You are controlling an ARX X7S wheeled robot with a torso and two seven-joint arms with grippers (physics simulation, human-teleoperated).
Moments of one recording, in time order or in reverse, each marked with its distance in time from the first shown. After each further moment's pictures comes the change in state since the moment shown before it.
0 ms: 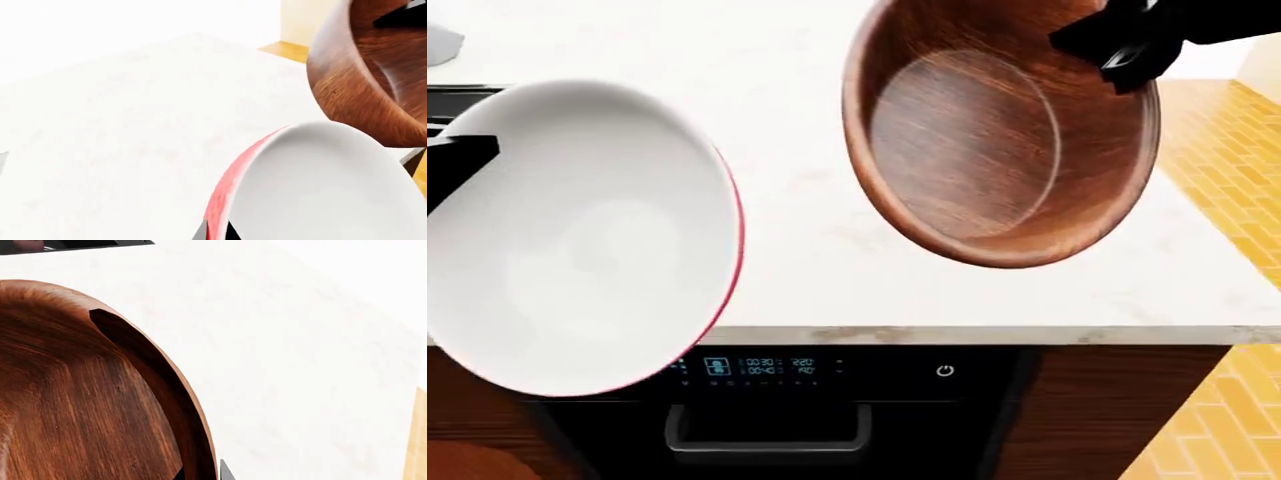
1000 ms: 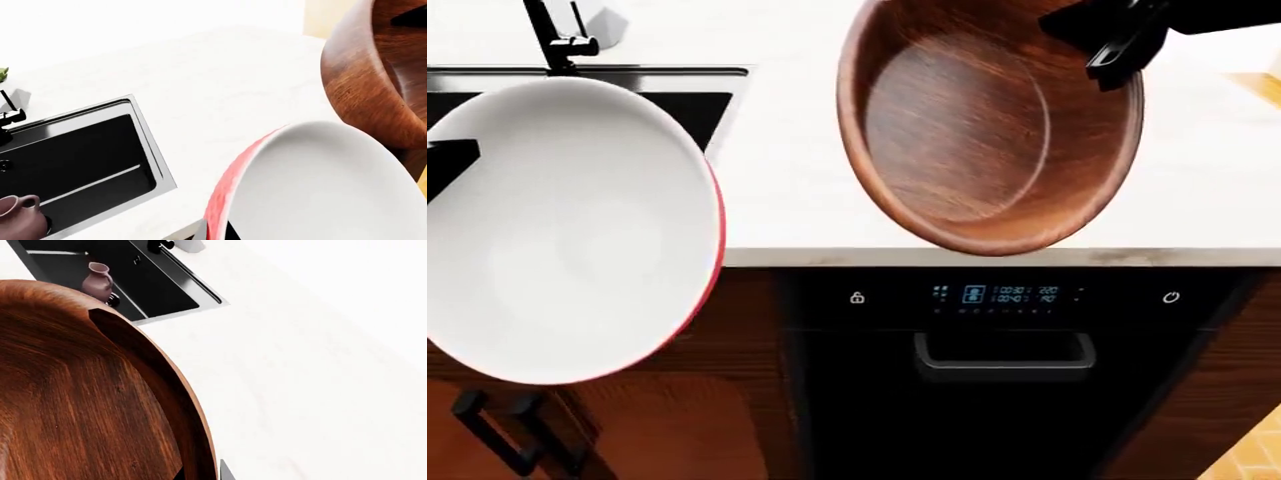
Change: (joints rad) left arm 0.099 -0.065 -0.017 0.016 0.035 0.093 0.020; right arm -0.041 -0.009 0.018 0.005 -0.043 -0.122 0.017
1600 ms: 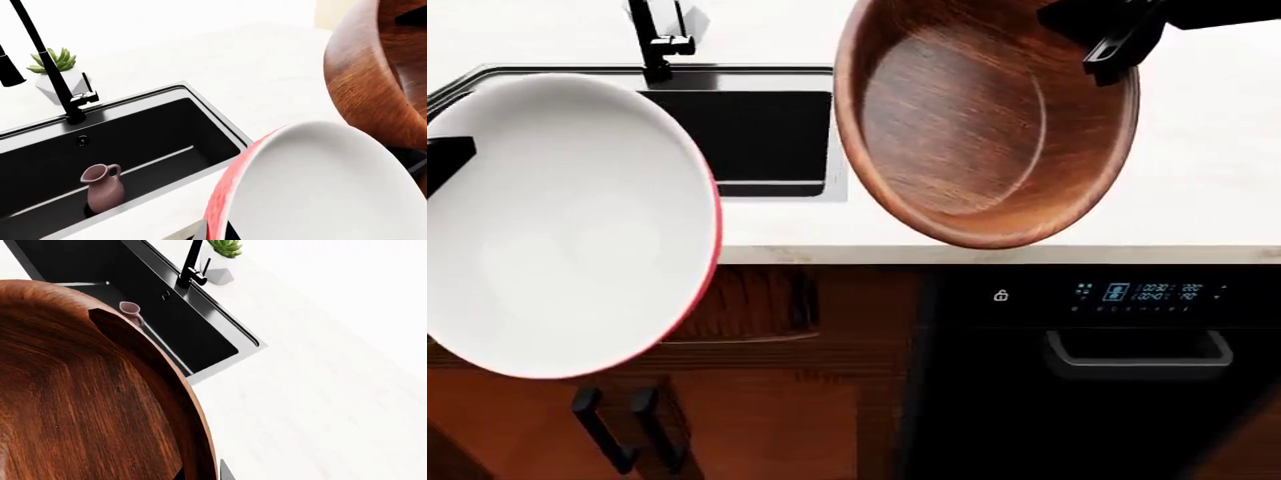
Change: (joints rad) left arm 0.023 -0.006 -0.011 0.001 0.012 0.018 0.001; right arm -0.012 -0.003 0.018 0.004 -0.004 -0.028 0.011
